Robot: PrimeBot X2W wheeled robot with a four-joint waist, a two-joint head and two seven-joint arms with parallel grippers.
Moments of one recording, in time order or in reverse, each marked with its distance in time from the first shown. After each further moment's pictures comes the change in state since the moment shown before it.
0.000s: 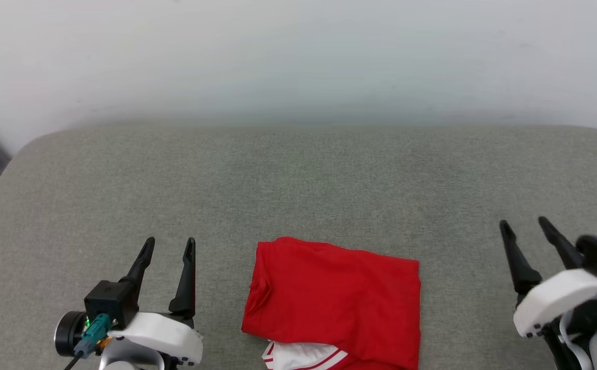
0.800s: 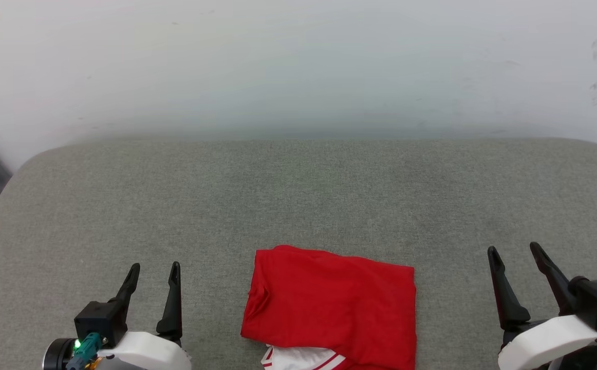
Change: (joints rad) left arm 0.071 0.020 0.021 0.018 -0.020 0.029 0.001; right arm 0.248 0.157 -0.056 -0.355 -0.151 0.000 0.014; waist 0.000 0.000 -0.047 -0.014
